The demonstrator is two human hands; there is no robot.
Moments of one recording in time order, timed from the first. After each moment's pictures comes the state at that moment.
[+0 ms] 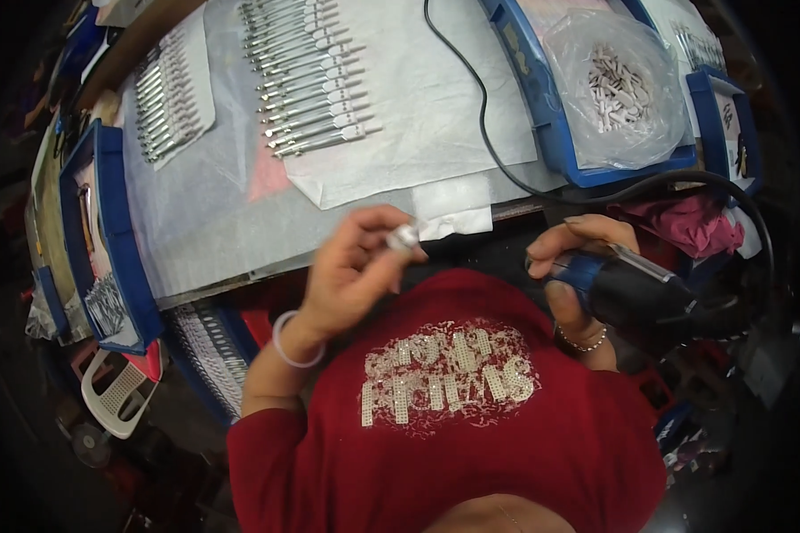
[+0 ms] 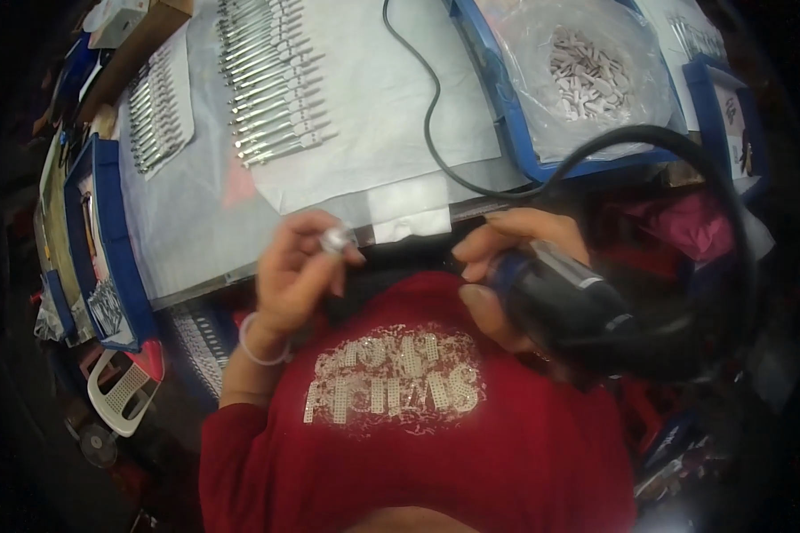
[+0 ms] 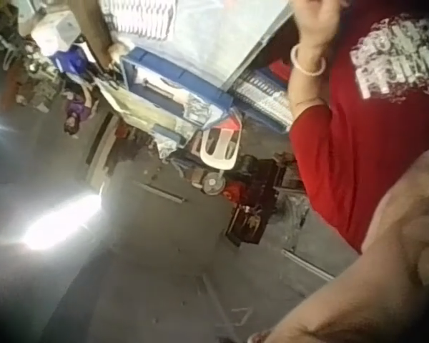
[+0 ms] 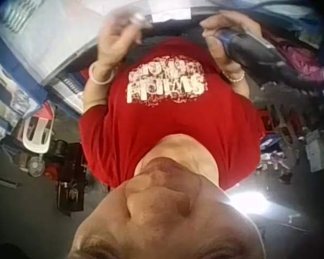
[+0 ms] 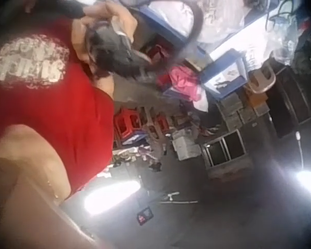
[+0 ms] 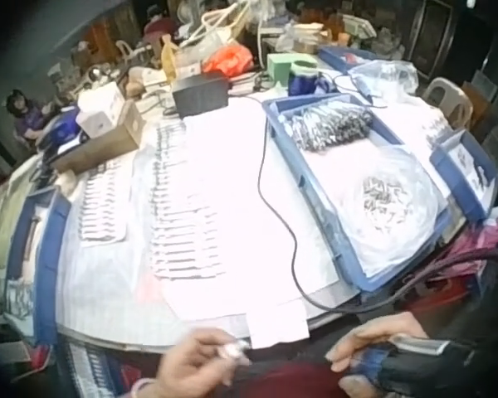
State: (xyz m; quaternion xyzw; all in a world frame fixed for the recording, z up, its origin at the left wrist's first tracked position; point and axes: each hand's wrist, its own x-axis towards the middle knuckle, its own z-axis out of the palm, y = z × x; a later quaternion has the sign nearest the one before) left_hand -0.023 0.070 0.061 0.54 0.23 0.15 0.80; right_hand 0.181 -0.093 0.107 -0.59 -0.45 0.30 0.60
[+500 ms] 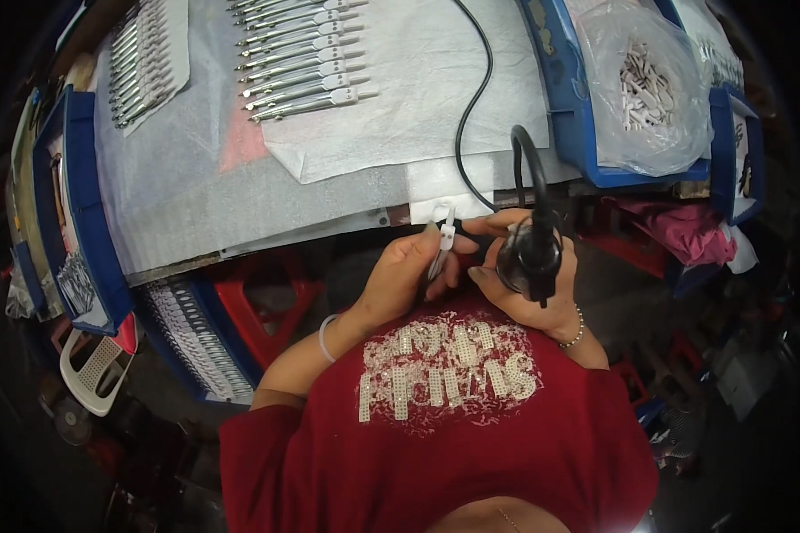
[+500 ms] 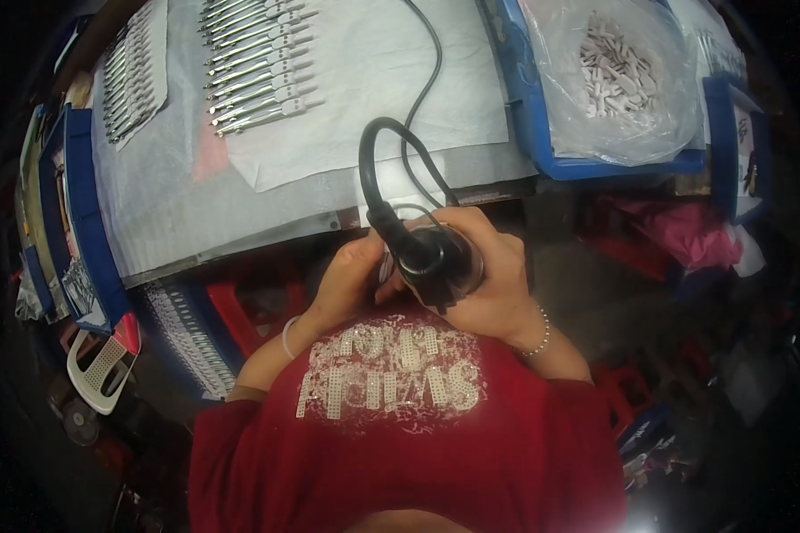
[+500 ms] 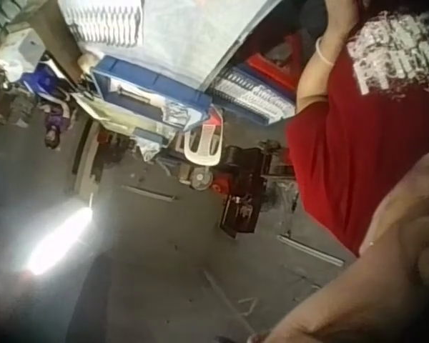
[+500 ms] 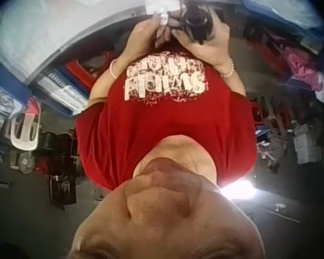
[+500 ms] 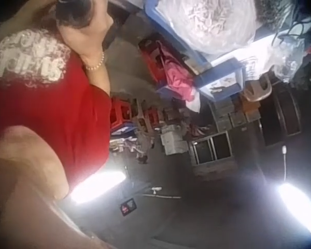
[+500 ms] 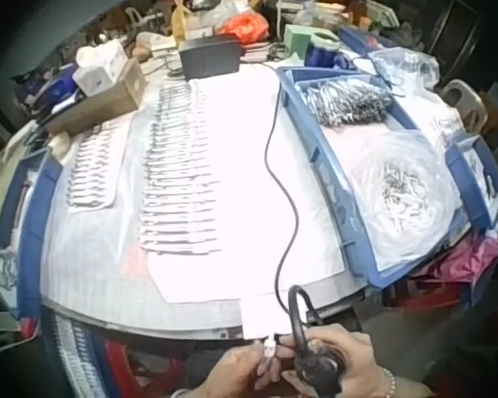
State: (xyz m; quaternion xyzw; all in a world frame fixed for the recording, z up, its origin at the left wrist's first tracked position) left_hand 0.002 0.003 0.000 0.27 0.29 0.04 0.92; right_hand 0.171 -0.084 0.054 -0.64 -0.47 0.37 0.49
